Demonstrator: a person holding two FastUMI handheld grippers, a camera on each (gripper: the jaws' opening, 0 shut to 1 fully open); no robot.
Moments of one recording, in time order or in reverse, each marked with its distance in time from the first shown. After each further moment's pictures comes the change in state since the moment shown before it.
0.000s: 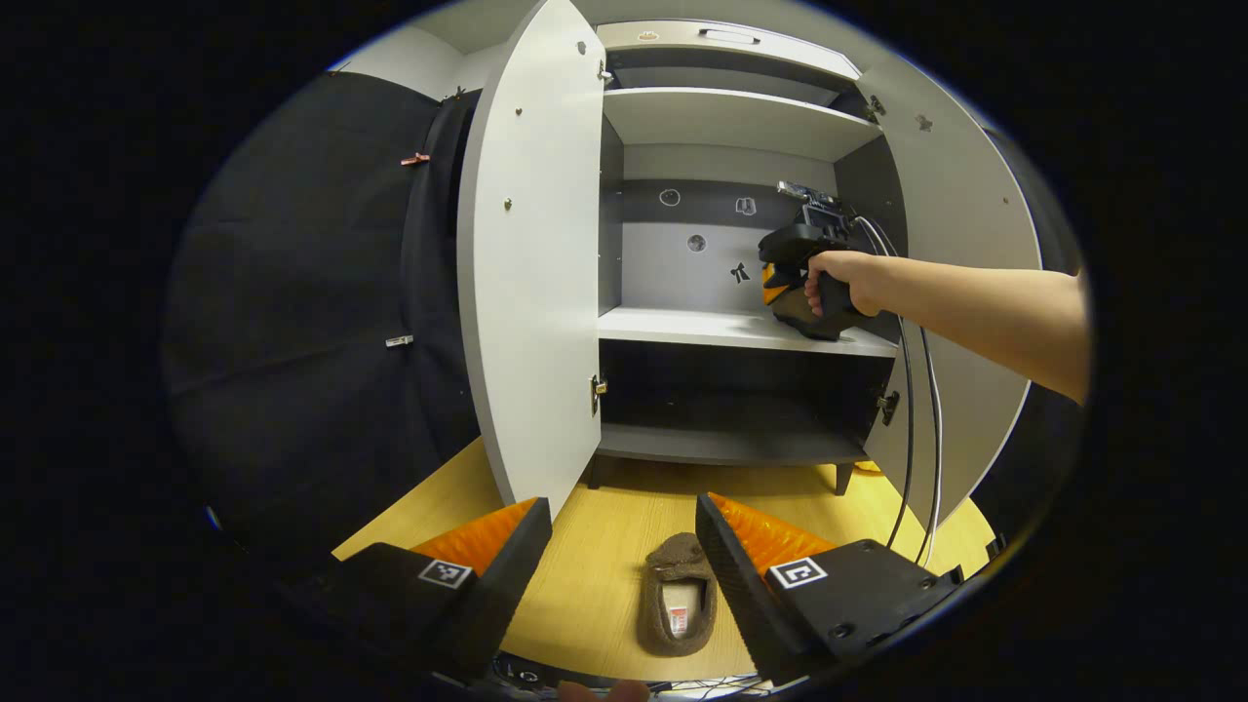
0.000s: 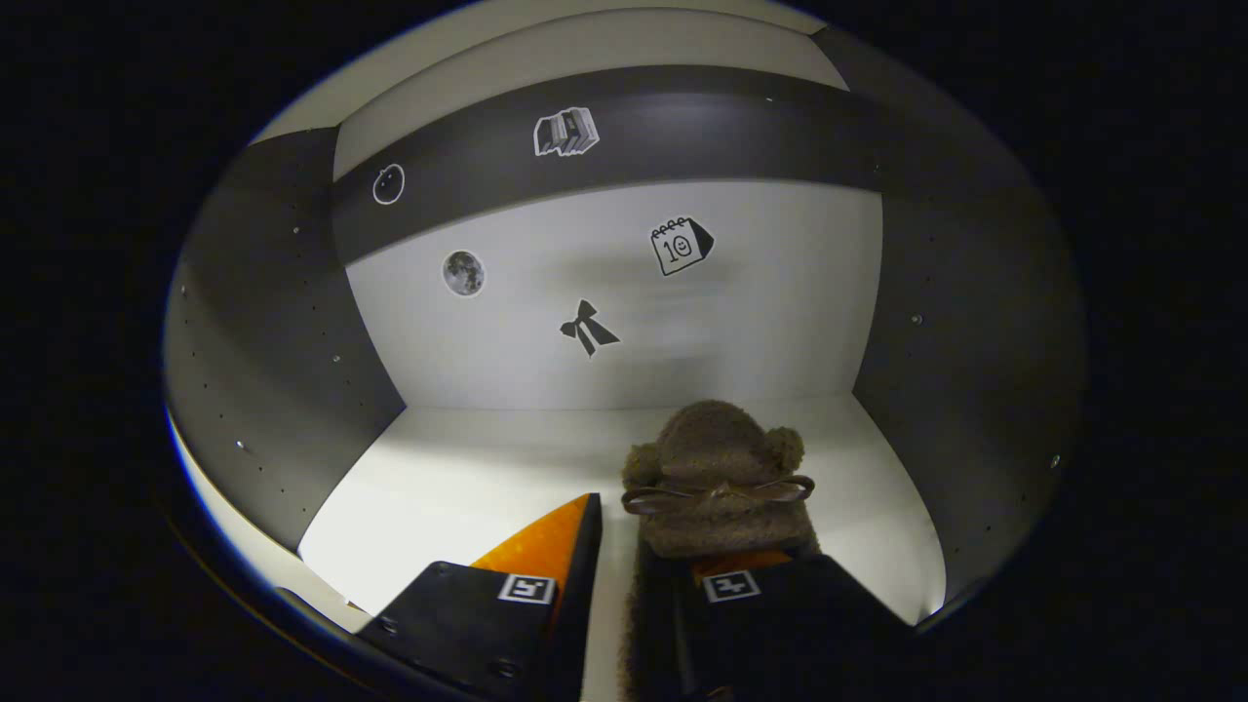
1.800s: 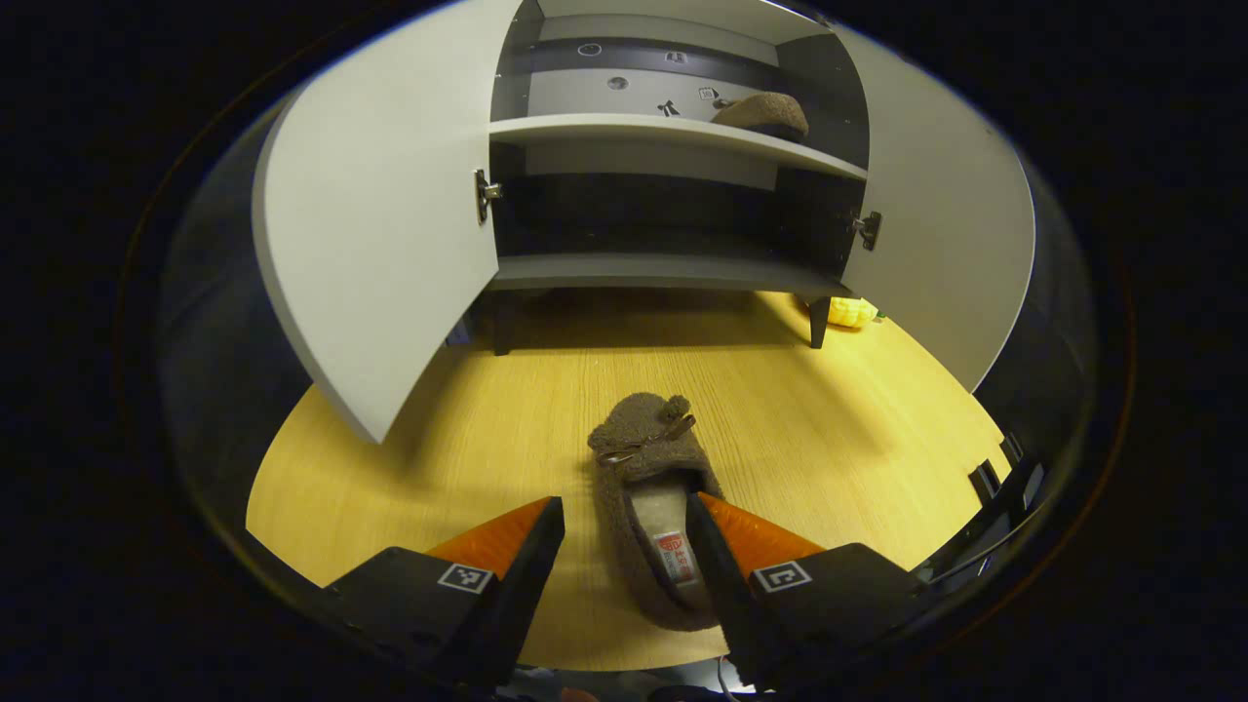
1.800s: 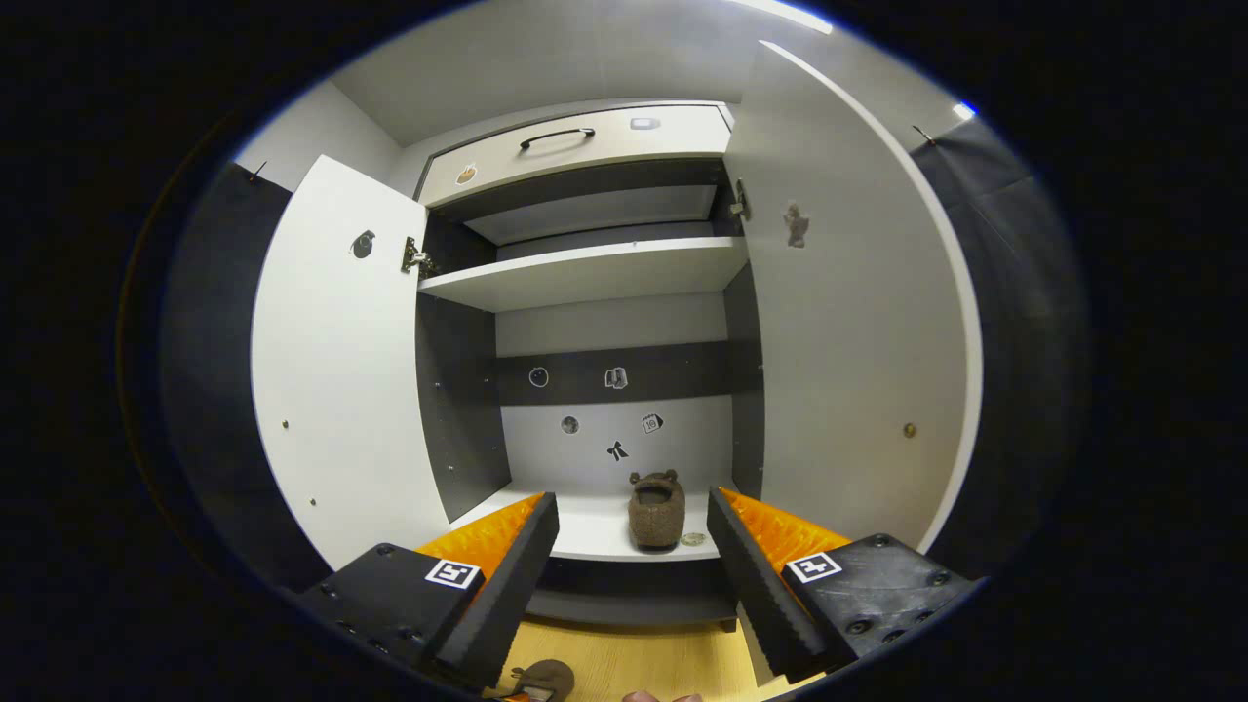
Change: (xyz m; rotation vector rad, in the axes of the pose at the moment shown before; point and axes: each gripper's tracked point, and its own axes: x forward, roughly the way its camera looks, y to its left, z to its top) left arm 0.095 -0.035 -0.192 0.116 0.368 -0.271; right arm -0.405 -0.006 -0.017 -0.043 -0.540 0.010
